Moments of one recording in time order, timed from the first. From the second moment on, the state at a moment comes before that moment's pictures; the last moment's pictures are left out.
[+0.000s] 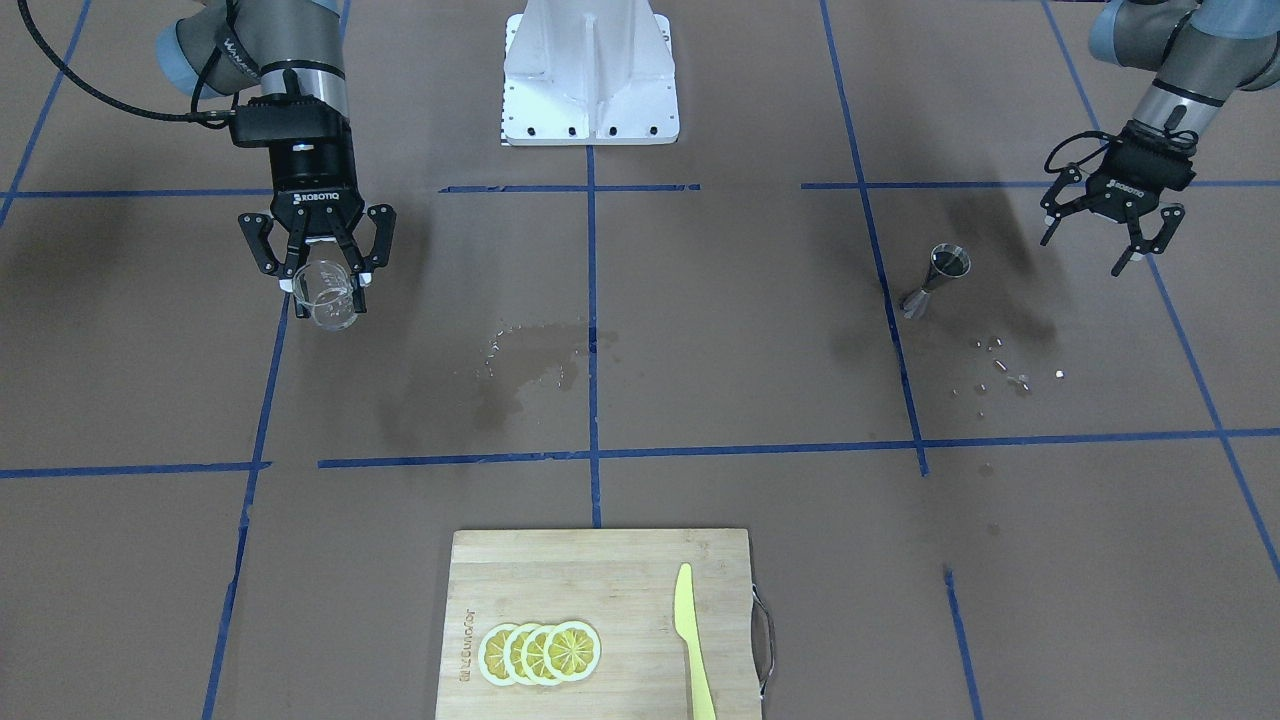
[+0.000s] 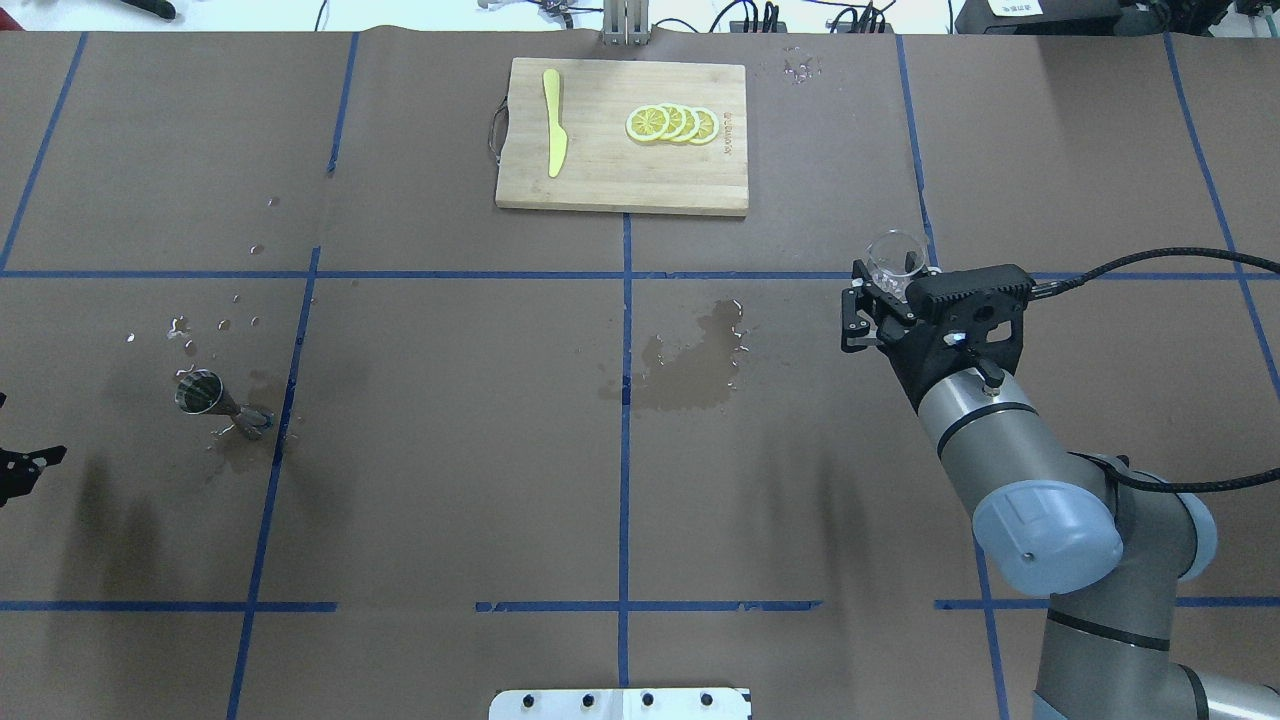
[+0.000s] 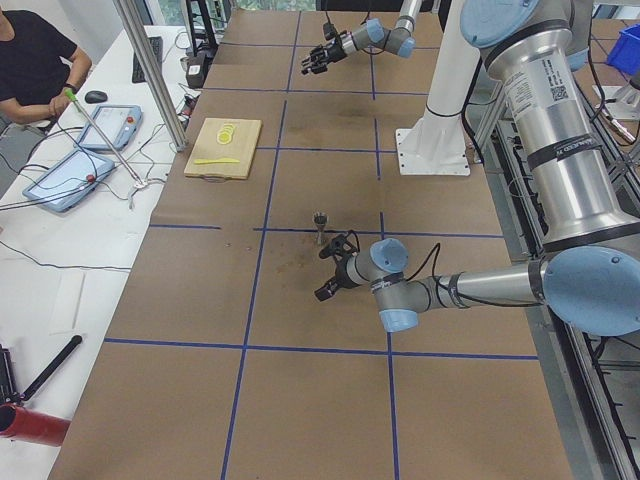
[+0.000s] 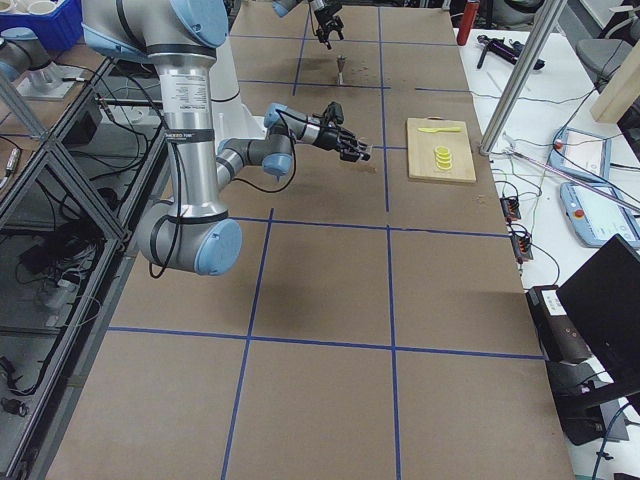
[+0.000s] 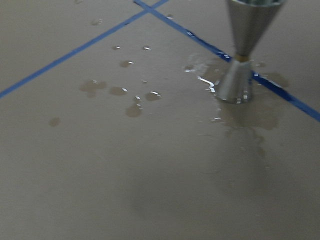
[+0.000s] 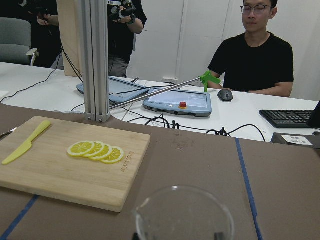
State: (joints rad) left arm -0.78 -1.21 -1.63 -2.95 -1.78 -0.45; right arm 0.34 -1.48 1.96 -0.87 0.76 1.02
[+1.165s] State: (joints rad) left arm -1.11 -1.38 -1.63 -2.61 -2.10 -0.45; right arm 0.13 -1.69 1.75 -0.52 0.54 1.19
